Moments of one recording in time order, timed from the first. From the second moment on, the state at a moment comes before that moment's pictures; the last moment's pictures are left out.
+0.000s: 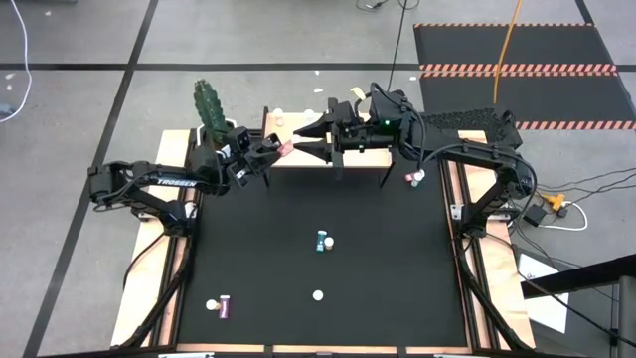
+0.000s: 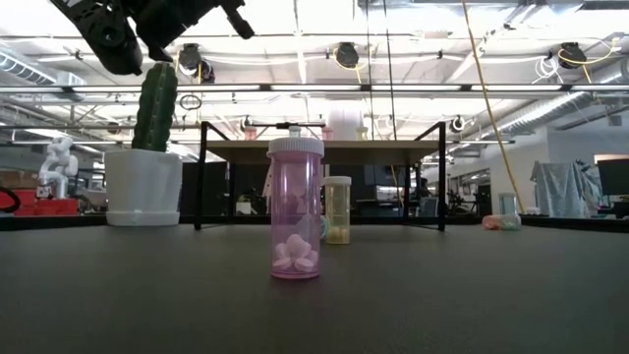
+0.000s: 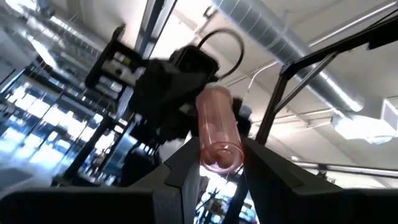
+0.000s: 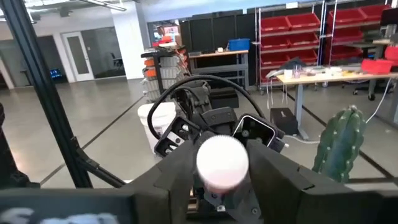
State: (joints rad) left arm 0.34 1.35 0.61 1.49 0.39 -0.87; right arm -0.21 1.62 1.68 -0.05 -0.29 0.13
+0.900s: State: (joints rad) left arm 0.32 1.36 0.61 1.18 0.52 -0.78; right arm -0.22 1.59 1.68 -0.43 -0.29 0.10
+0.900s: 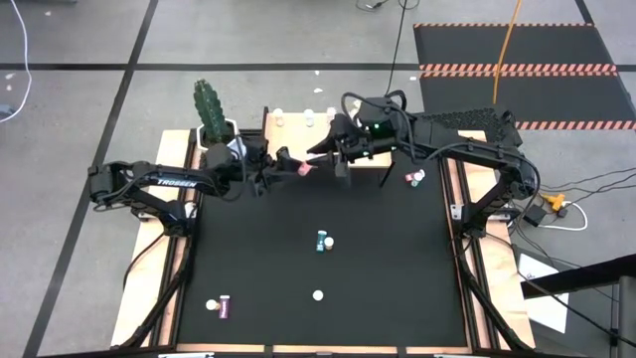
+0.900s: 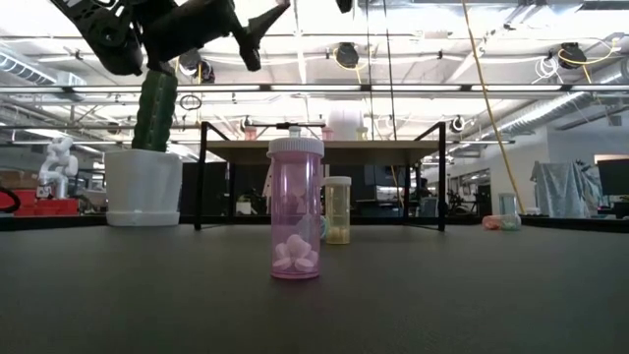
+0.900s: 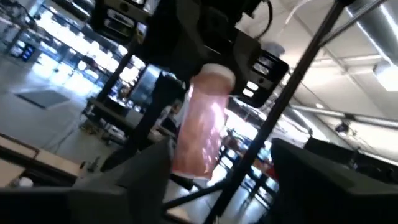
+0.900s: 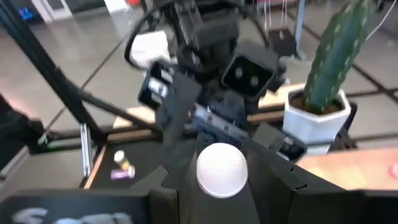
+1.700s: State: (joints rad) left arm 0.21 1.35 1.21 -0.17 0.32 0.03; right arm -0.22 1.59 1.68 -0.71 -0.28 0.04
